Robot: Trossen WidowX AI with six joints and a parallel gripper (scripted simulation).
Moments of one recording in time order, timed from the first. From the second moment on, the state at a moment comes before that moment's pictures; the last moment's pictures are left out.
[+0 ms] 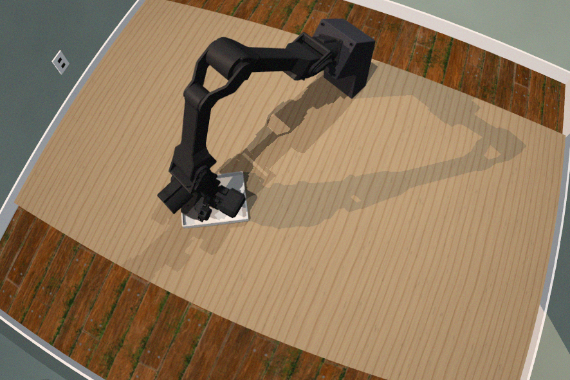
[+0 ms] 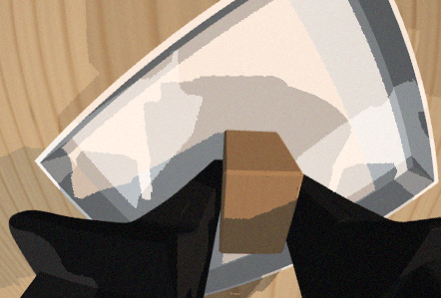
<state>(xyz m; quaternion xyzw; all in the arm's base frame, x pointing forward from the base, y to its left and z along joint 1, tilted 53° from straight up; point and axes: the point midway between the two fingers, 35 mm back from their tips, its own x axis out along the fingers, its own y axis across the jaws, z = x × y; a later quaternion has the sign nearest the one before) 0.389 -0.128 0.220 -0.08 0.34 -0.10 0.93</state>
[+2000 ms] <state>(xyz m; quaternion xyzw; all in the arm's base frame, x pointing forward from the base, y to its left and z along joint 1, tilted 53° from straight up) 0.388 -0.128 0.220 -0.08 0.34 -0.10 0.93</state>
